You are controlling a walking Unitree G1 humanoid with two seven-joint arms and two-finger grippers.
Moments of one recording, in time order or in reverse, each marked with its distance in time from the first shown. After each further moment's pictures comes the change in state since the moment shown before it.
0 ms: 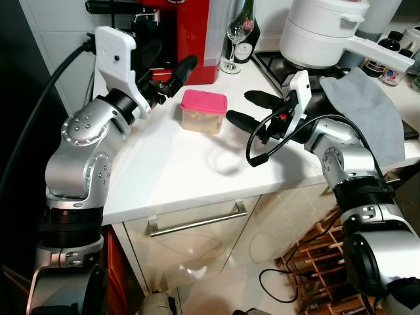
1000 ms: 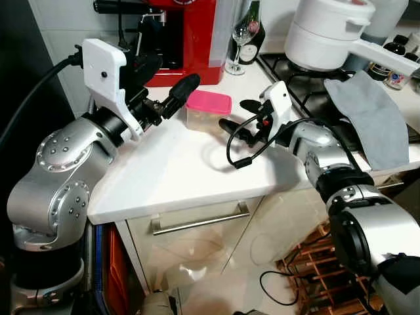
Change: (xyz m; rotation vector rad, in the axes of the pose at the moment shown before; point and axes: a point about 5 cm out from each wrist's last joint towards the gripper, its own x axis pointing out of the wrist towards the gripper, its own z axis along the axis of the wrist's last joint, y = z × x) left arm -0.035 -0.022 0.013 -0.039 0.076 -0.073; right arm 0.025 -0.001 -0.019 -0.048 0.103 -0.122
